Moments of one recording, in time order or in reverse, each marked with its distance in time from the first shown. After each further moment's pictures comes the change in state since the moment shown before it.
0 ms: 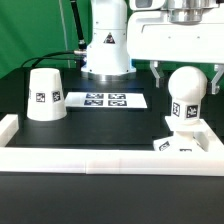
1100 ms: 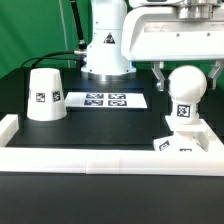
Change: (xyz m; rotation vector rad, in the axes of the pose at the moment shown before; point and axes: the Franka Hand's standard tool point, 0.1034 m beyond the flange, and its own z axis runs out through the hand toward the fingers) arm 0.008 -0.002 -0.003 -0.005 0.046 -0.543
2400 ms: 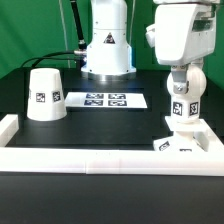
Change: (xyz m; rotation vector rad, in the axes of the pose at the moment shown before) arm -0.002 -0.004 -0.002 0.015 -0.022 -1.137
